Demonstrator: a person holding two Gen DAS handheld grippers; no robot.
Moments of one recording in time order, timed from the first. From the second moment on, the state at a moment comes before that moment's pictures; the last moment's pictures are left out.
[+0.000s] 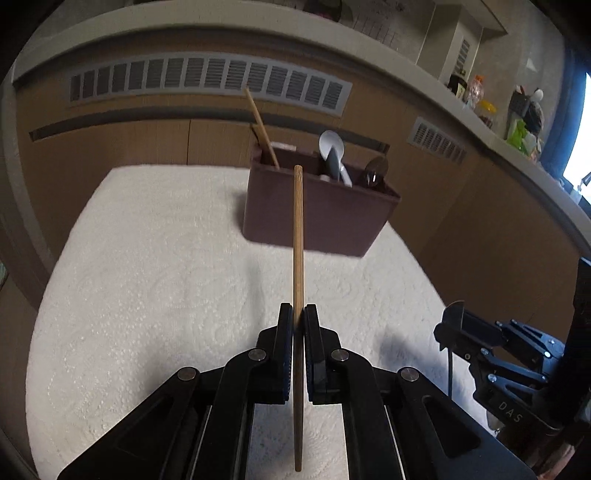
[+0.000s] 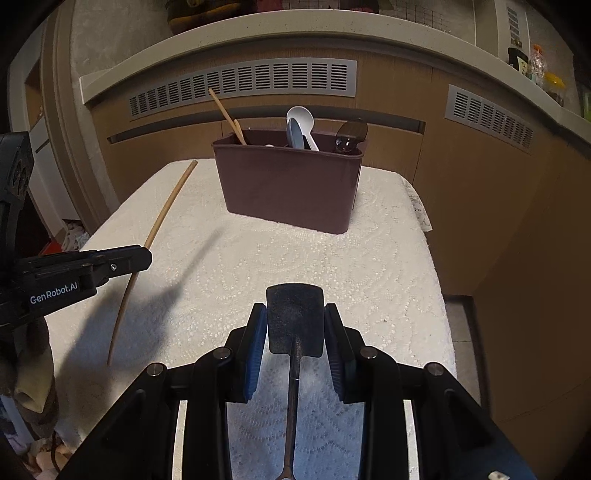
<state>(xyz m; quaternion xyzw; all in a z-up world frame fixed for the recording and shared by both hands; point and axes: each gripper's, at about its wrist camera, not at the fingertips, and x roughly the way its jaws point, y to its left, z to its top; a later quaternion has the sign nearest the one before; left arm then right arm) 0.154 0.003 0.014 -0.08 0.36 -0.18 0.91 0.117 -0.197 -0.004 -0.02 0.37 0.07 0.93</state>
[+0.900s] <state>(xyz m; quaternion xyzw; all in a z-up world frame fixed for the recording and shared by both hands) 0.320 -0.030 0.105 -0.11 0.12 -0.15 0.97 0.279 -0.218 0.135 0.00 0.11 0.07 0.99</state>
